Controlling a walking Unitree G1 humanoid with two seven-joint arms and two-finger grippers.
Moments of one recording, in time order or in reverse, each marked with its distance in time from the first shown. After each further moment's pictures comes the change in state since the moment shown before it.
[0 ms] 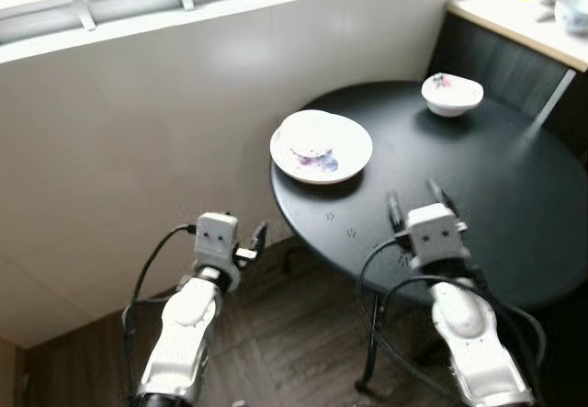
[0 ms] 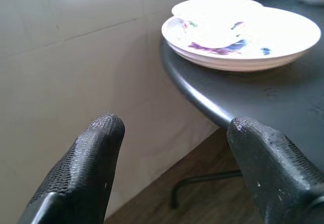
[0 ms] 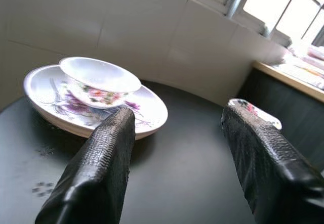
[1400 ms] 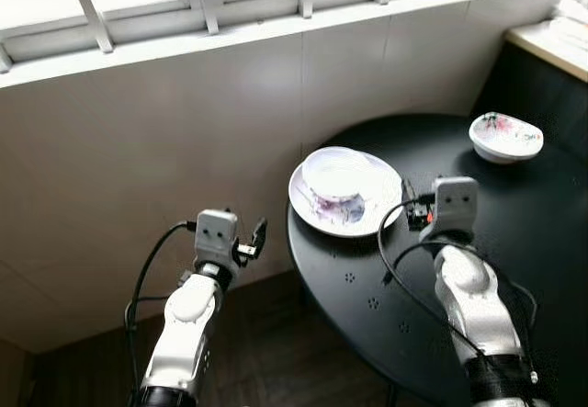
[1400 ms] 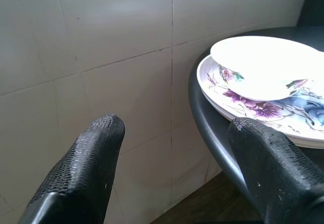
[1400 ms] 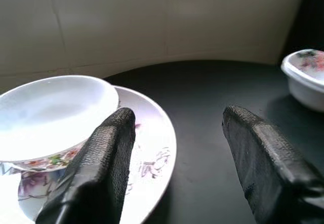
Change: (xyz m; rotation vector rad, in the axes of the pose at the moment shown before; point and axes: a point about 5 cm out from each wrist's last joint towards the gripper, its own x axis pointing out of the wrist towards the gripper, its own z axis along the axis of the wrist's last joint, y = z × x) left arm 0.009 -0.010 0.004 -0.028 -0.030 -0.034; right arm 0.048 -0.038 -0.029 0.352 0.268 -0.086
